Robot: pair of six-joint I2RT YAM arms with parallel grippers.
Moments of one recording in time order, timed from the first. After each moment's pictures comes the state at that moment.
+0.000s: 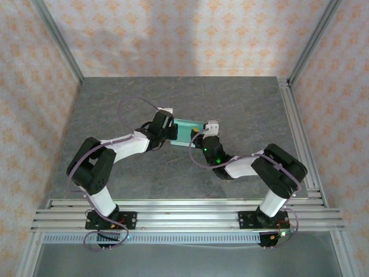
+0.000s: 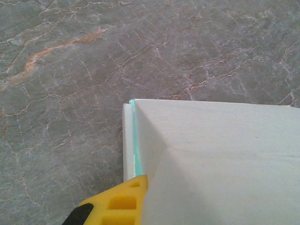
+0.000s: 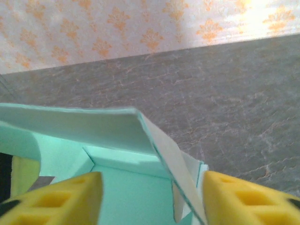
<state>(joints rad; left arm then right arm) -0.51 1.71 0.99 -0.04 -0.11 -0.44 0.79 1.67 0.58 0.82 0.53 0.35</state>
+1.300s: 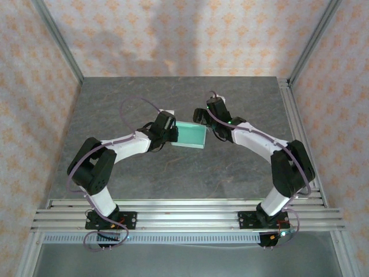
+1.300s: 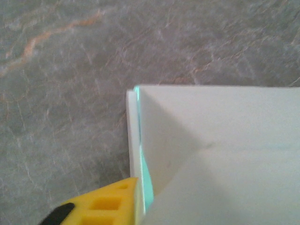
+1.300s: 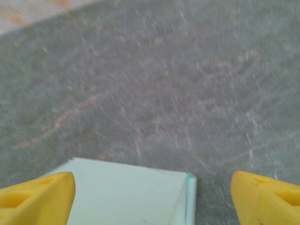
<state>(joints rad) -0.54 1.71 1.00 -0.12 -0.13 -0.43 0.55 1.64 1.15 -0.23 0.16 0.60</state>
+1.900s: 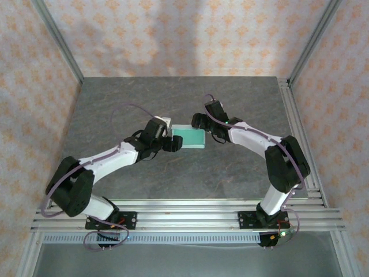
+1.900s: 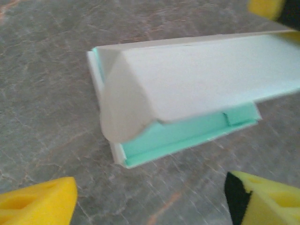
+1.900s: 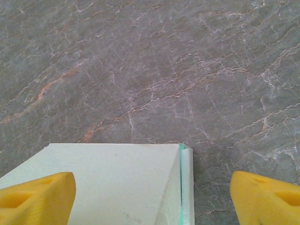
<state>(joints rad) -0.56 1.43 0.84 -0.20 0.02 -0.40 0.55 1.70 1.15 -0.25 0.10 0.63</state>
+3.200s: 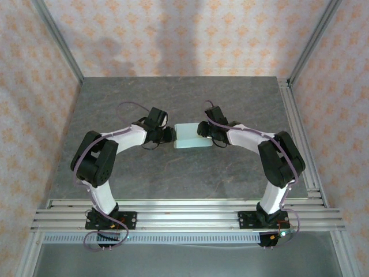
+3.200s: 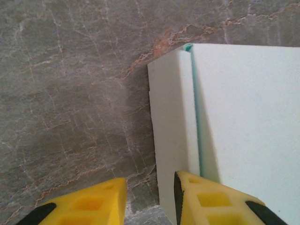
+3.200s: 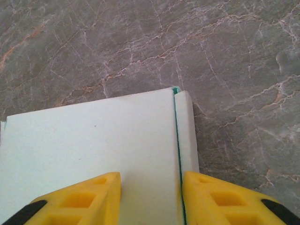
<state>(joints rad) -0.40 1.79 1.06 -0.26 0.19 -0.60 0.52 1.77 1.08 -0.20 0.01 0.62</state>
